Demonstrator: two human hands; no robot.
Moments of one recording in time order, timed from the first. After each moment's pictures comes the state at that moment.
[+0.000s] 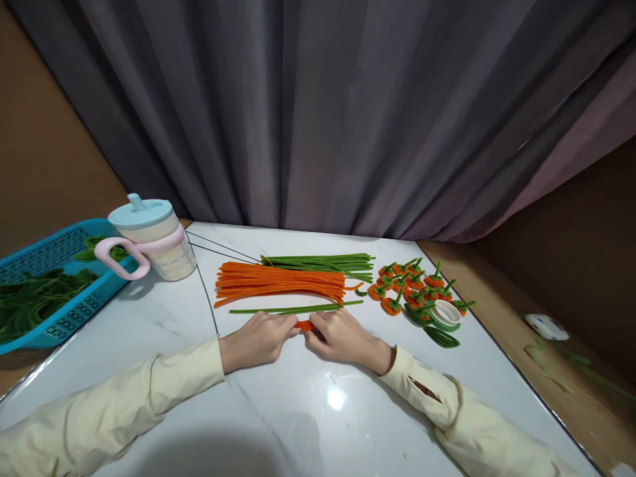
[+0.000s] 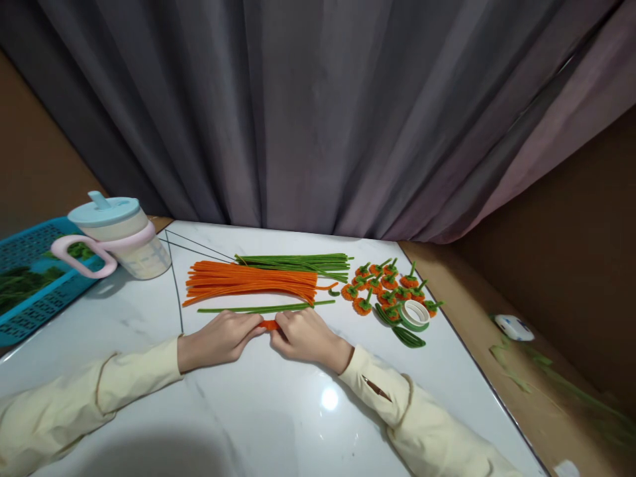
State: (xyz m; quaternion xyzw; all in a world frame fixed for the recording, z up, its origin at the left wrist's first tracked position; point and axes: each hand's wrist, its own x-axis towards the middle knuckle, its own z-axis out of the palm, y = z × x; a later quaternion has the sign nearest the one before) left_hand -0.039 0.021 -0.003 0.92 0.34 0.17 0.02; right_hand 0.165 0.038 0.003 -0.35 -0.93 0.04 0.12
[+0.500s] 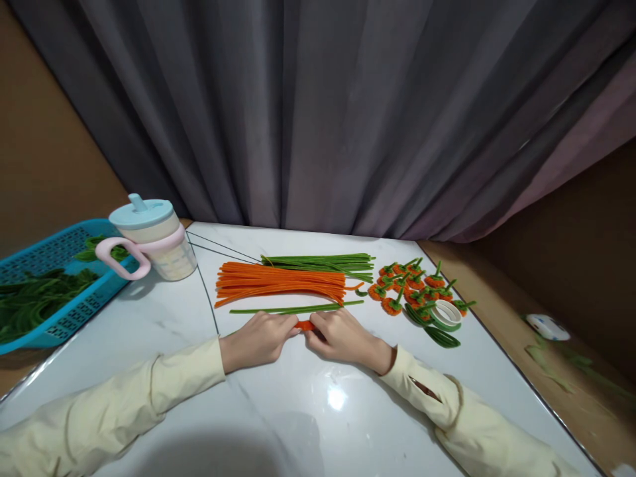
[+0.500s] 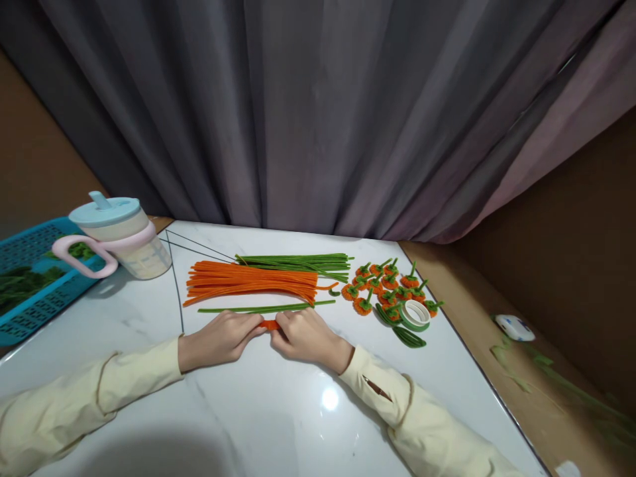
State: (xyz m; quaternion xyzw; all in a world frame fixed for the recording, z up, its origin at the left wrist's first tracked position) left_hand -0.039 0.021 -0.004 0.92 0.34 0.17 0.02; right_hand 0.165 0.038 0.002 -0.35 -0.93 0.04 0.12
